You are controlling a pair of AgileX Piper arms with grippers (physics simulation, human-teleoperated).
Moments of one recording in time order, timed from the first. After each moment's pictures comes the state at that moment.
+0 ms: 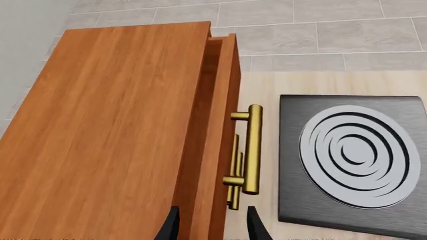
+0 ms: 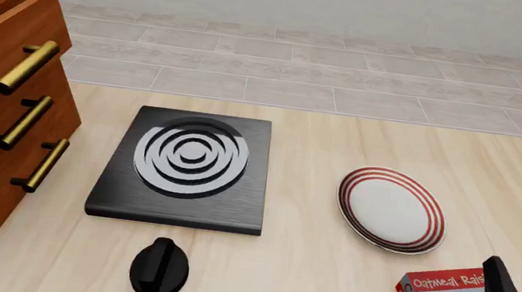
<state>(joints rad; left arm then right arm) 0.26 0.98 -1.04 0.70 0.22 0.00 0.00 -0.01 0.01 0.00</state>
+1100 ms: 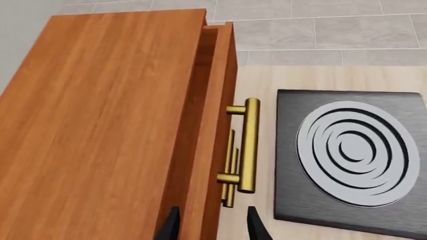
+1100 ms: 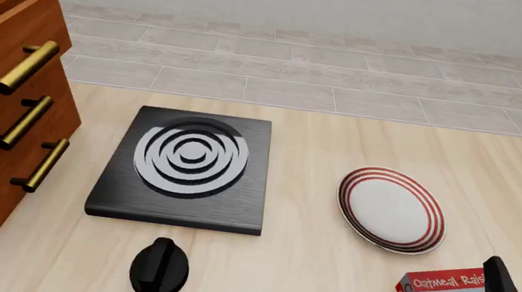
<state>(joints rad) 0.23 0.98 -0.98 0.65 0.16 0.00 0.00 -0.01 0.01 0.00</state>
